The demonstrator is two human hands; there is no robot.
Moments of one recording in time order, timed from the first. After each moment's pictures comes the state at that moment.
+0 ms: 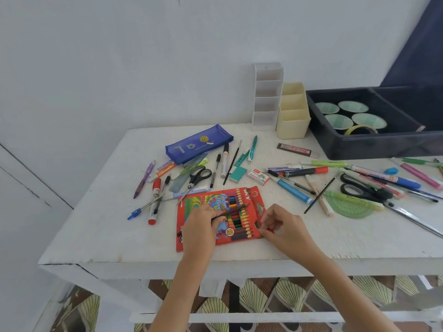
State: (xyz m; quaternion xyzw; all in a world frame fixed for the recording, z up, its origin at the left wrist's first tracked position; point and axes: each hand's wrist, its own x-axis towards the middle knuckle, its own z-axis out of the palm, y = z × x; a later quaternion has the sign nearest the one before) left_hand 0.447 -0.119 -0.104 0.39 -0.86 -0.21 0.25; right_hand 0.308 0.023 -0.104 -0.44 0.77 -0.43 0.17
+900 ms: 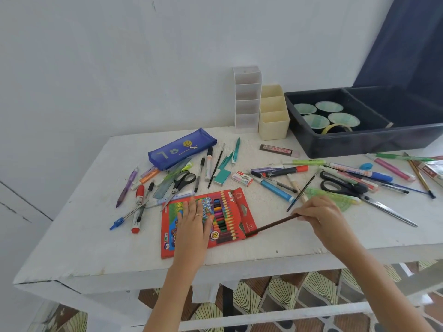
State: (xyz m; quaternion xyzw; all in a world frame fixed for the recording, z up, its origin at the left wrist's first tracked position) left_hand 0.436 -0.122 -0.120 0.39 -0.89 -0.19 0.10; right_hand 0.232 0.089 -0.105 -0.48 0.83 -0.30 -0.06
